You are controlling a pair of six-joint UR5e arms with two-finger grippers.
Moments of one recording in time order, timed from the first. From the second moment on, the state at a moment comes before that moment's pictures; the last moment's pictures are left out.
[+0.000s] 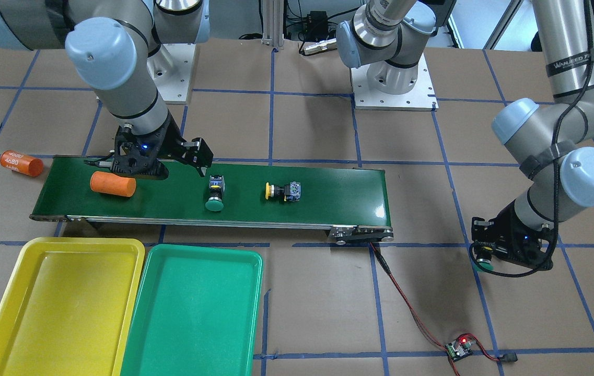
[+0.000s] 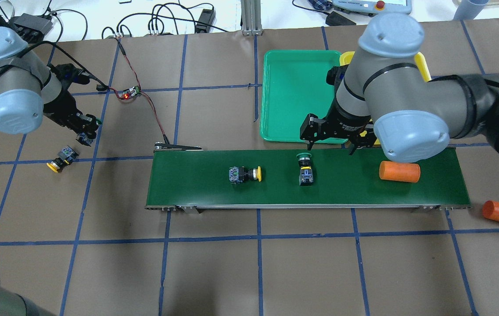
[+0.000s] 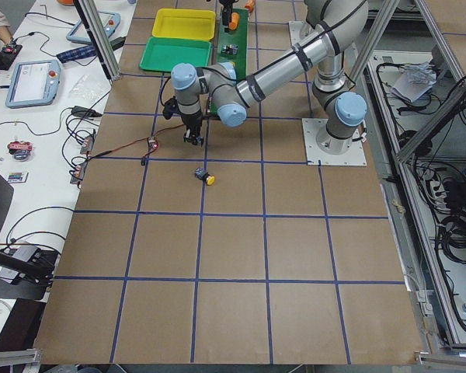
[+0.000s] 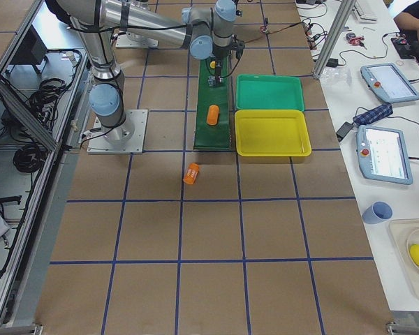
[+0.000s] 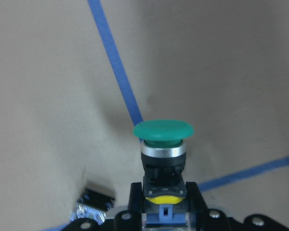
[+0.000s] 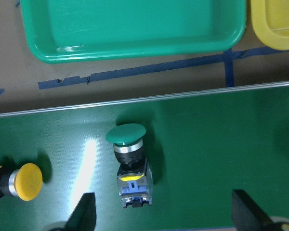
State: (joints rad) left arm -1.29 -1.88 -1.75 -1.12 1.60 0.51; right arm 1.69 -1.46 1.89 -1.95 -1.47 0.26
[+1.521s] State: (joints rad) left arm -1.71 -1.77 -1.92 -1.16 1.58 -0.16; right arm 1.69 -1.37 1.84 -1.97 -1.57 0.22
